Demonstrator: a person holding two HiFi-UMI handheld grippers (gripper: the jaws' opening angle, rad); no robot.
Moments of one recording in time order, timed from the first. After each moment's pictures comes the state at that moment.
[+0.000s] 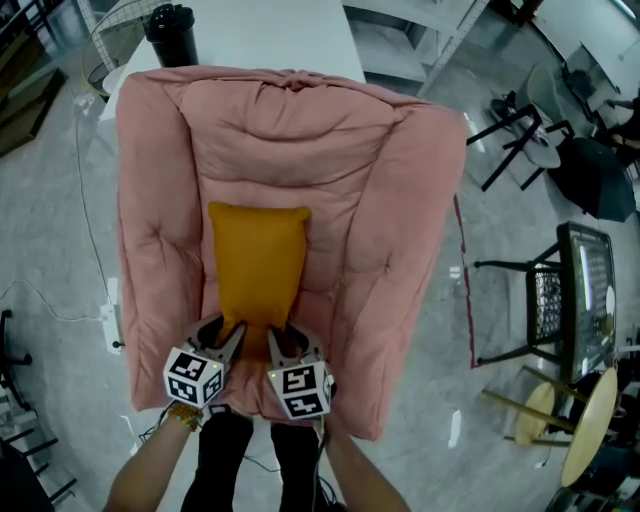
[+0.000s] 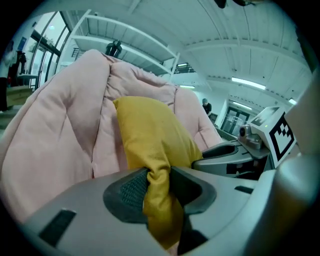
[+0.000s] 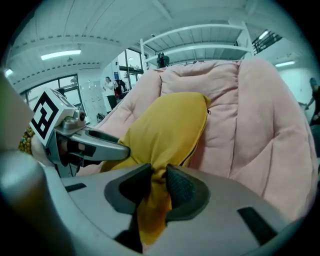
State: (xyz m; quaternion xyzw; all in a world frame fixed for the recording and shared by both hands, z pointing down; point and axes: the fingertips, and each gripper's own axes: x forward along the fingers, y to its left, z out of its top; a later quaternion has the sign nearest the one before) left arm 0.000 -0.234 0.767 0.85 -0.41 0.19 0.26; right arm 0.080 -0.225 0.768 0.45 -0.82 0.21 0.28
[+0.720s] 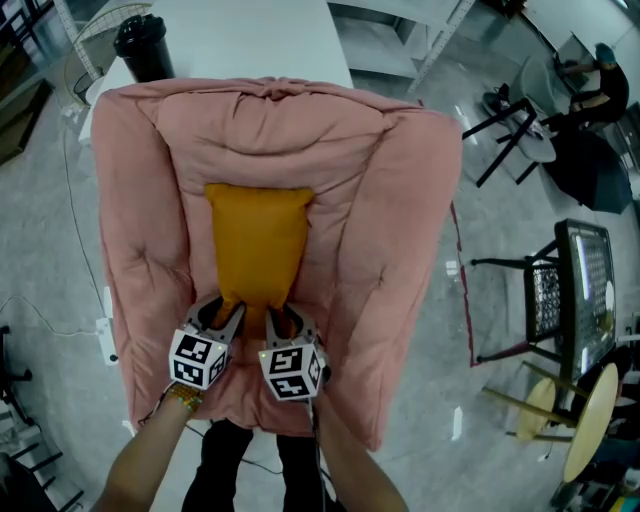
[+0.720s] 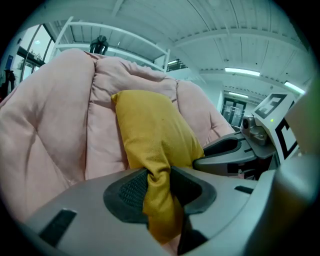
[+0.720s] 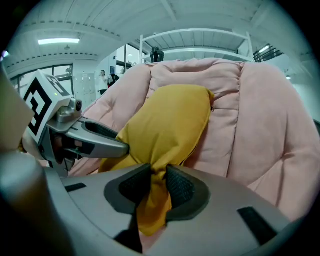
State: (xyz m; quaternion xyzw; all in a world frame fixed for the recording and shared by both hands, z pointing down) left arm 0.017 -0.318 0.781 0.86 -0.41 0.21 0.20; right arm 0.094 -0.304 0.787 0.49 -0.80 0.17 0.29
